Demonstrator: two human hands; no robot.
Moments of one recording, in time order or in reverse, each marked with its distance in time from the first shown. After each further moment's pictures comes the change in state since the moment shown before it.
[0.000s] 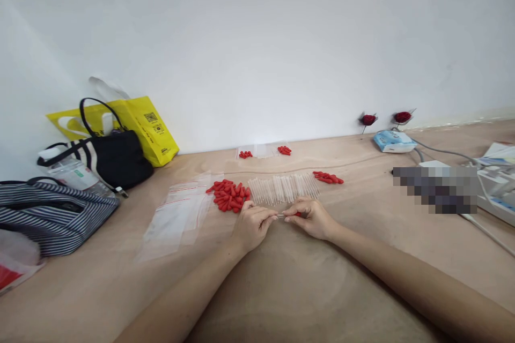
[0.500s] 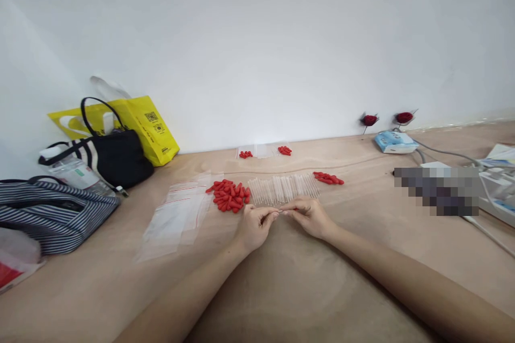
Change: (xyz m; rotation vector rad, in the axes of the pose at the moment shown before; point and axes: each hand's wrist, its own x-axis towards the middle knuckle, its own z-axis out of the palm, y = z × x) left_hand 0.005 0.011 0.005 -0.064 -0.053 -0.300; right_hand 0.004 -0.004 0.003 -0.008 0.058 -0.032
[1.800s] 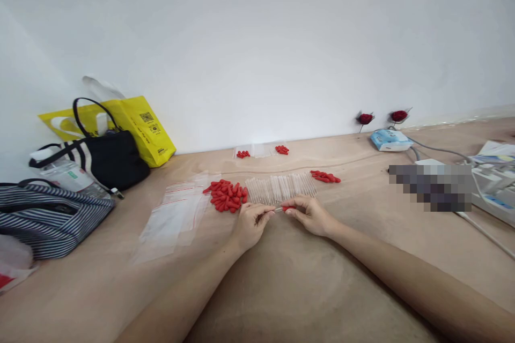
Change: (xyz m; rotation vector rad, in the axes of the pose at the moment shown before) left_hand 0.002 -0.007 -0.004 -0.034 0.058 0.093; right_hand -0.002 0.002 -0.009 -0.009 -0.108 0.158
